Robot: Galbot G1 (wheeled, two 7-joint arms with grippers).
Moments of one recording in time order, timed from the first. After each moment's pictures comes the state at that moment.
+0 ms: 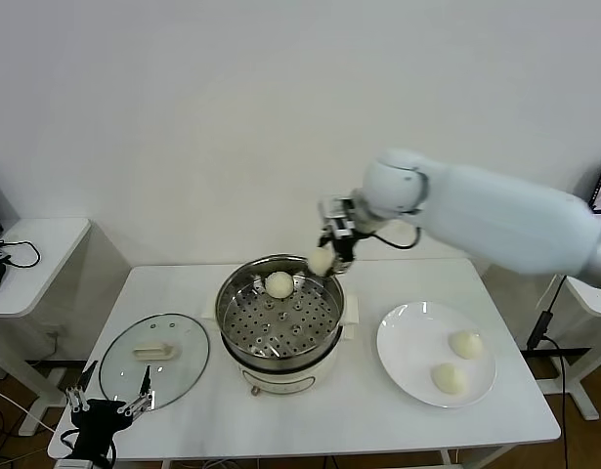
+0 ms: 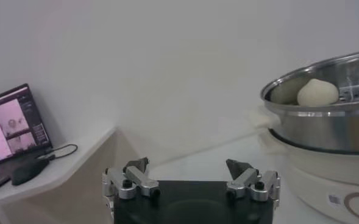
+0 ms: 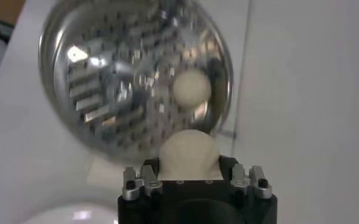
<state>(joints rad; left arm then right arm) 1.88 -1.21 -0.76 -2.25 -0.08 0.11 -0.16 0.56 1.13 -1.17 1.40 0.40 -0.57 -0.91</state>
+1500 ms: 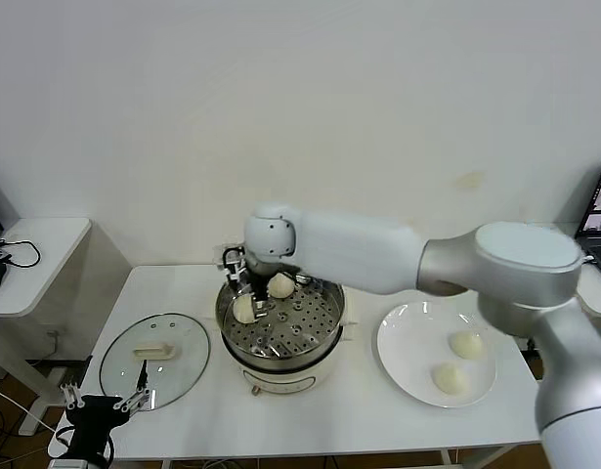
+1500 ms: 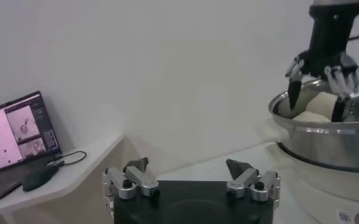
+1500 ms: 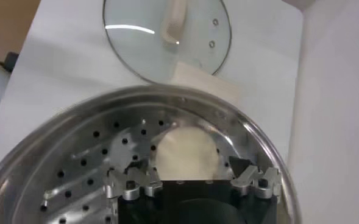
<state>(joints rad) 1.88 -1.23 -0.76 -2.28 -0.08 0.11 -0.16 0.52 1.34 -1.22 1.27 0.35 -0.61 -0.95</state>
